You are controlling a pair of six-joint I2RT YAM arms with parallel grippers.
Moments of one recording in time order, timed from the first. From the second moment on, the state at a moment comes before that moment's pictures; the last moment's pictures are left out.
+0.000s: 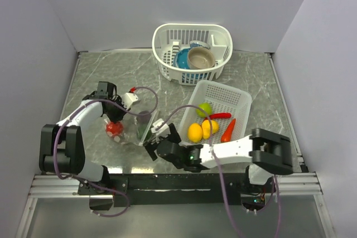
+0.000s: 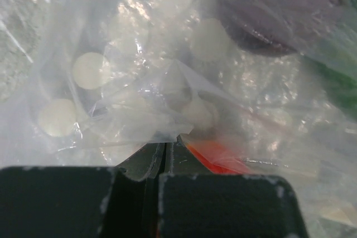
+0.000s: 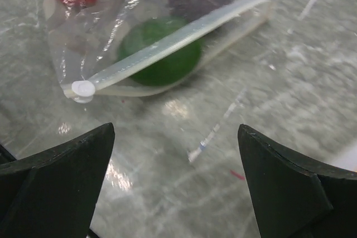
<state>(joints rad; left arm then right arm) -0.07 1.45 0.87 -0.58 0.30 0.82 1.38 1.58 0.80 0.23 0.66 0.34</state>
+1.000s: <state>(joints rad) -0.07 1.47 0.88 -0.54 0.28 0.83 1.20 1.87 0.97 0.45 0.34 0.24</state>
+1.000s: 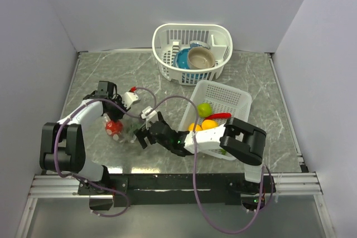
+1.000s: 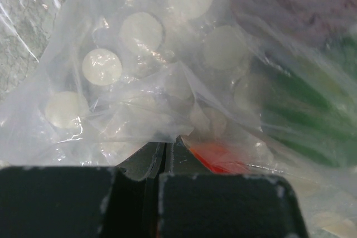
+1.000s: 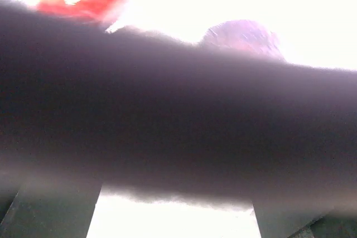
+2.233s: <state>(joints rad) -0.08 1.49 0.92 -0.72 0.47 0.81 1.21 2.09 1.17 0.51 0.17 0.26</state>
